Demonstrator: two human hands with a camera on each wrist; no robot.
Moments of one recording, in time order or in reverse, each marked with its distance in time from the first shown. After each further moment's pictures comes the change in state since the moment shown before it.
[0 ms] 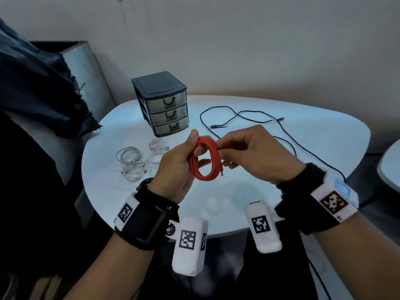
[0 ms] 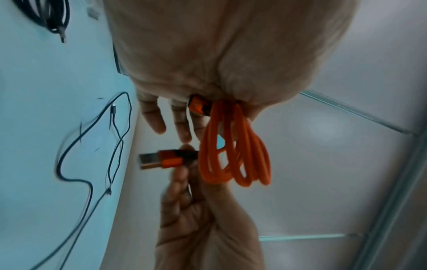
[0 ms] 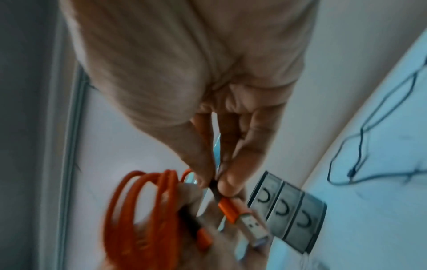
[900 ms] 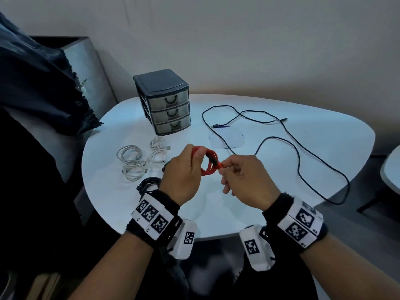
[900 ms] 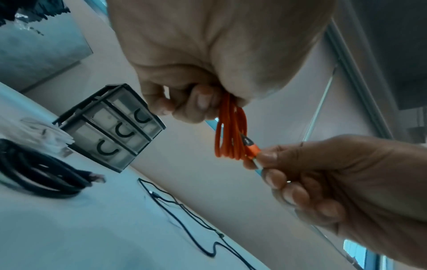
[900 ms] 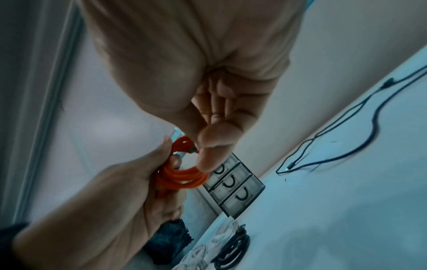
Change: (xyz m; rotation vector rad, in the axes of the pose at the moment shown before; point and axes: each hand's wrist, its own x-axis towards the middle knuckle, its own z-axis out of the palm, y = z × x) left_hand 0.017 -0.042 -0.020 0.965 0.121 0.227; right_hand -0.001 0.059 0.039 -0.091 0.110 0.183
